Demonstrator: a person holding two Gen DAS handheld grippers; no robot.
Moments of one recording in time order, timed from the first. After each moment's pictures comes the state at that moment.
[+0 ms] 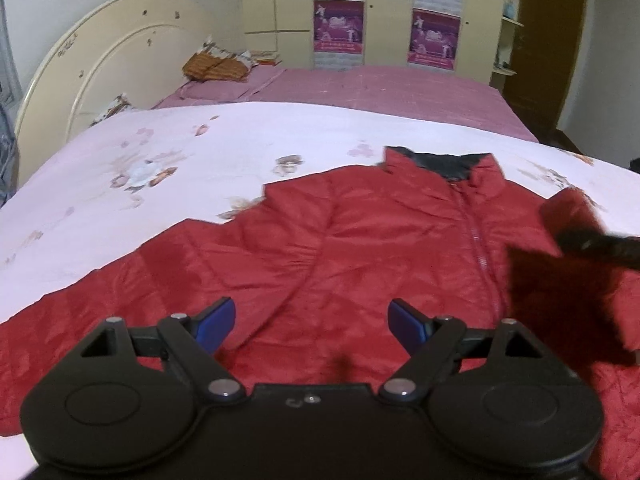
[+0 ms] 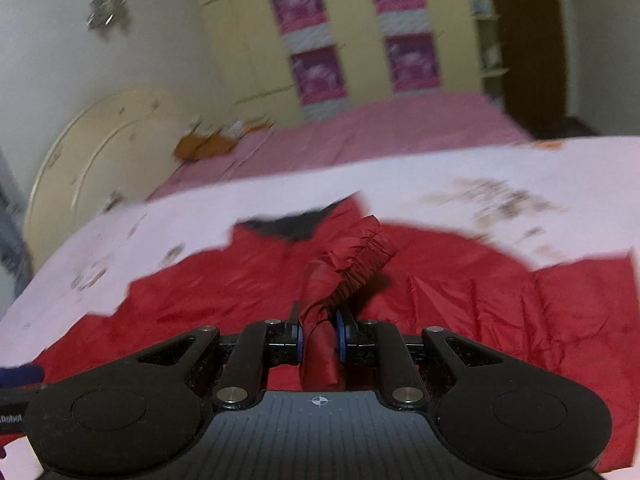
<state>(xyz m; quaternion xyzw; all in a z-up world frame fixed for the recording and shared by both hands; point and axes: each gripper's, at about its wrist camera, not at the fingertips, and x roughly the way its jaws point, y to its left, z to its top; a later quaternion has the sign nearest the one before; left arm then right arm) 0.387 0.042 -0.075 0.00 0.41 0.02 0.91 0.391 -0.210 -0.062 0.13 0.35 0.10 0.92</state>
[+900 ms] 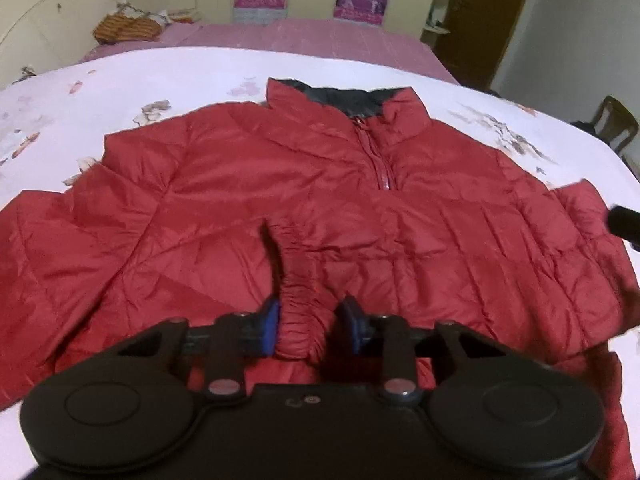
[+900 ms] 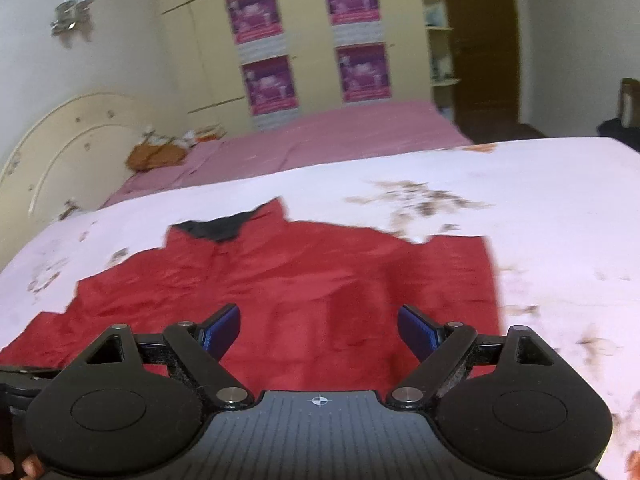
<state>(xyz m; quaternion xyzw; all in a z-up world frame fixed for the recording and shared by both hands) 0.434 -0.026 -0.142 -0.01 0.45 -0.10 0.89 0.337 -0.292 -0.052 0.11 0.32 -0.01 0.94</state>
